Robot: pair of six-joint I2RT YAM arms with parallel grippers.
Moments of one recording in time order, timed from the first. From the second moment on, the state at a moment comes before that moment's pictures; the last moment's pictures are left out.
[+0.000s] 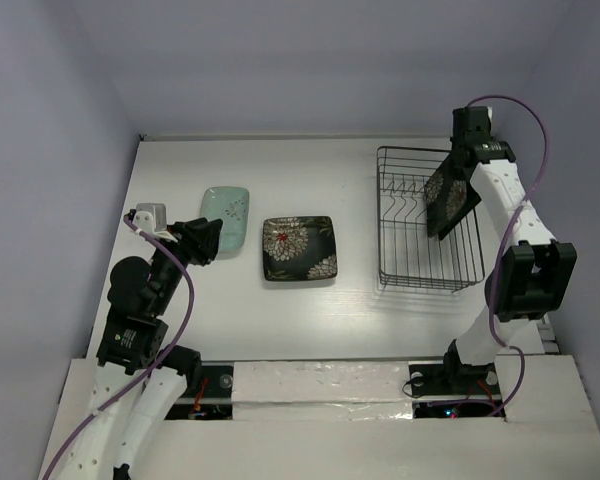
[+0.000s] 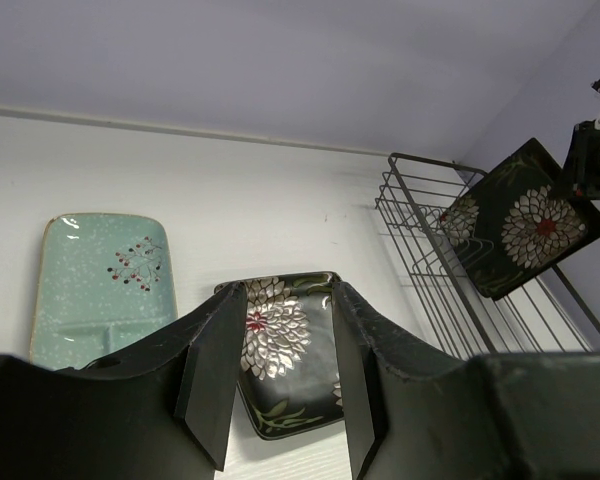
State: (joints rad) left arm -0.29 0.44 0.69 -0.21 0.05 -0.39; right arm 0.04 1.70 1.64 -0.75 0.49 0.10
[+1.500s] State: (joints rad) left arm -0.29 0.43 0.69 -0.21 0.05 -0.39; right arm 0.46 1.24 1.32 -0.43 0.26 0.36
